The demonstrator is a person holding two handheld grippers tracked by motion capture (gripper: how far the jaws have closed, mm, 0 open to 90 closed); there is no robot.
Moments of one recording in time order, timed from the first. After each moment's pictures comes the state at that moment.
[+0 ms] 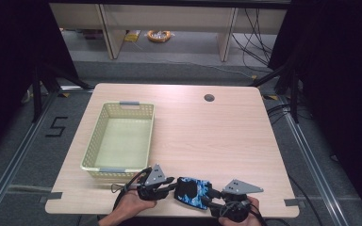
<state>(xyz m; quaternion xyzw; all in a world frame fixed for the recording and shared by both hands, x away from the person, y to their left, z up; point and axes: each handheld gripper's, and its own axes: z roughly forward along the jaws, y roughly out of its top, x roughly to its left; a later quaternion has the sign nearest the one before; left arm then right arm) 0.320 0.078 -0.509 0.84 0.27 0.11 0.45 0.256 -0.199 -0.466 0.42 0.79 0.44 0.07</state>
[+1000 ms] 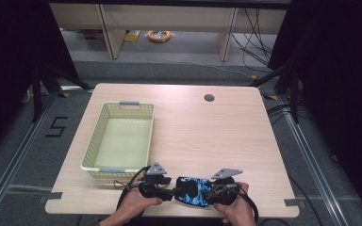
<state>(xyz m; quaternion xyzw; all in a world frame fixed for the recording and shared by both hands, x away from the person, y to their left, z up) 0.326 0.071 -0.510 0.82 0.38 0.01 0.43 0.307 -0.187 -0.498 0.43 0.84 0.30 0.08</state>
